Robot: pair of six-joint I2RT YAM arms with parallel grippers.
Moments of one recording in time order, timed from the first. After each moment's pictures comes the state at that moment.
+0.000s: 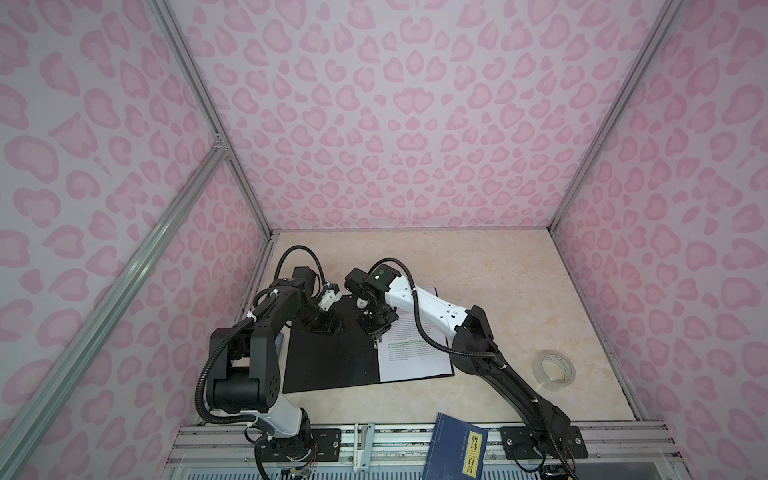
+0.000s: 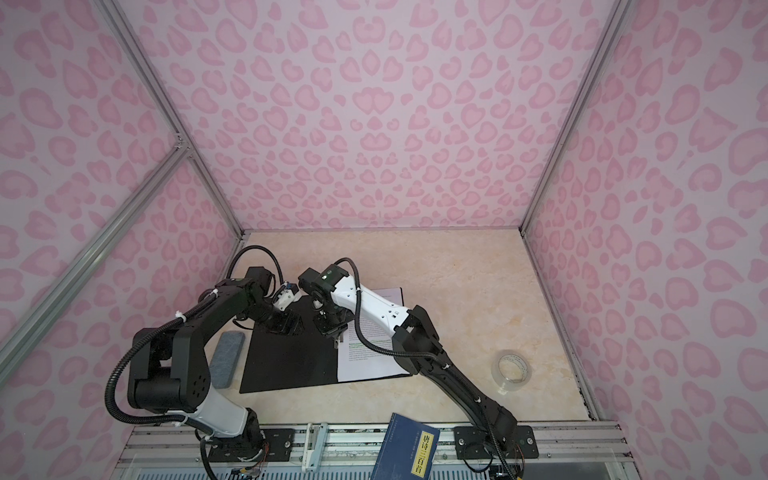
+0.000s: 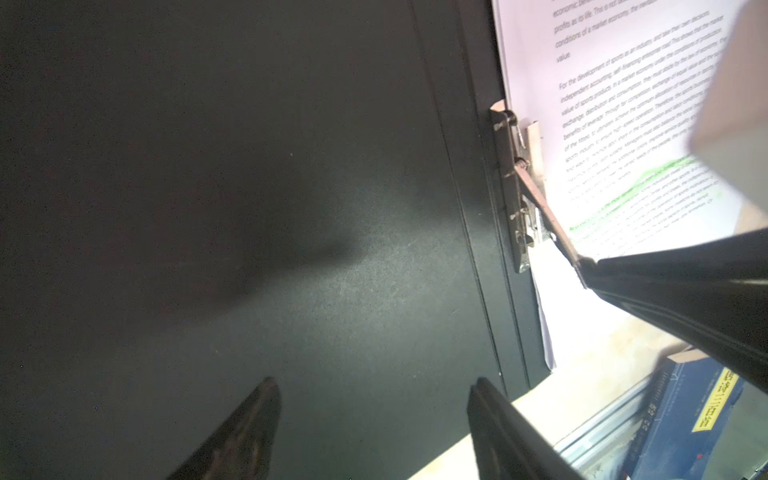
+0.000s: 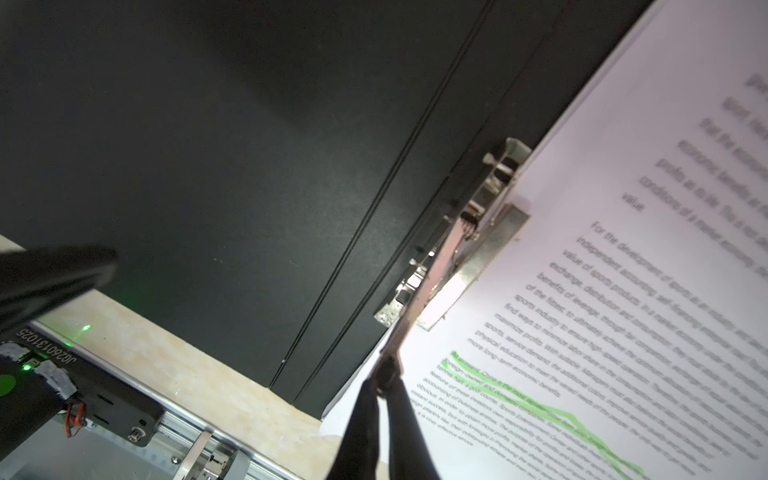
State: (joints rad) left arm -0.01 1.60 1.04 -0.95 0.37 0.26; right arm 0.96 2.59 2.56 -1.50 -0.16 0.35
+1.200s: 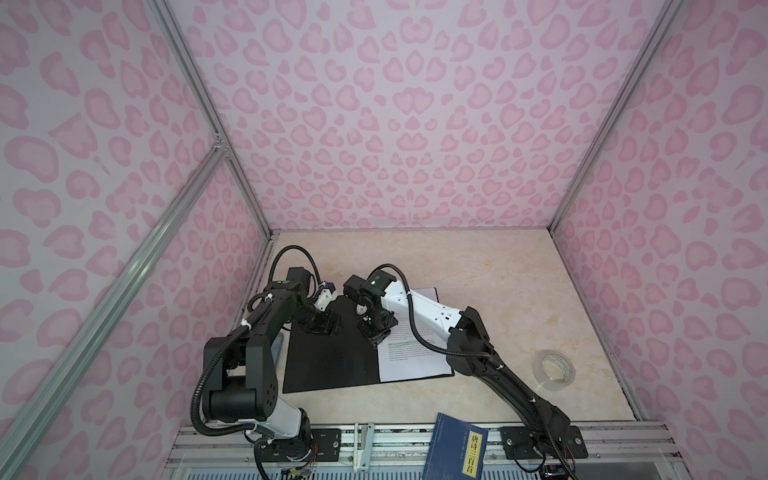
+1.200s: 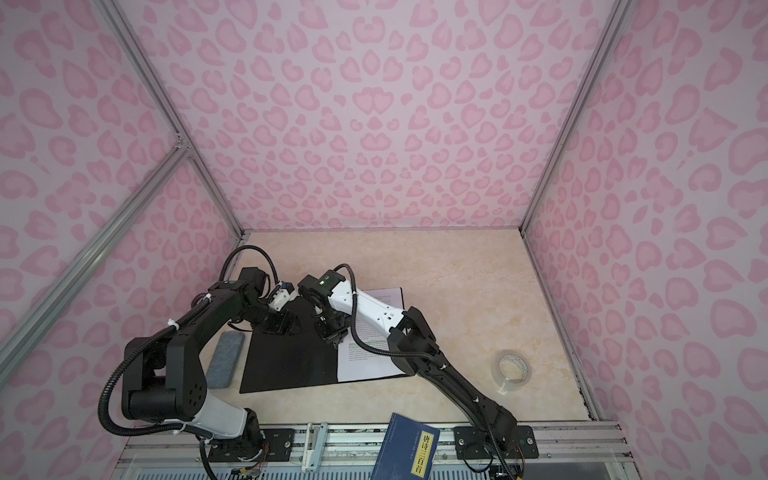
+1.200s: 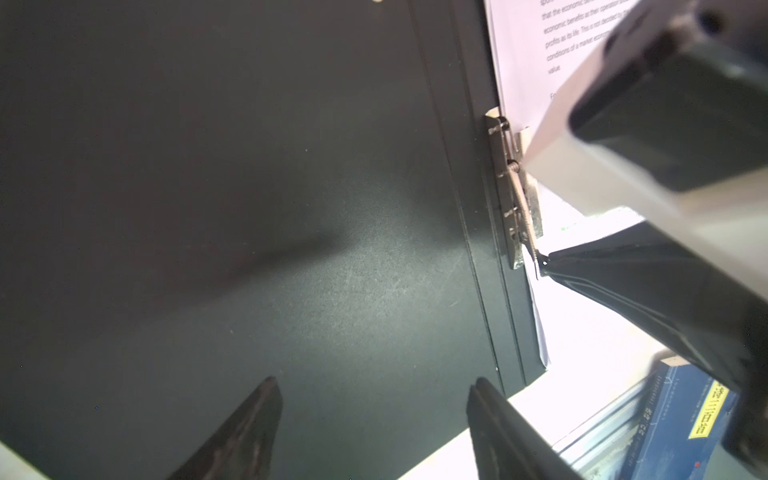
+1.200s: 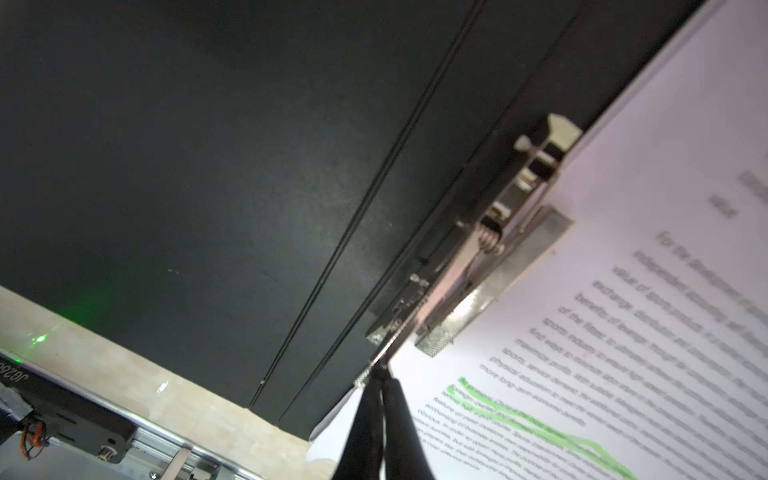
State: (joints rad) left arm 0.01 1.54 1.03 -0.95 0.38 0.26; right arm 0.97 2.63 2.55 -1.51 -0.16 0.35
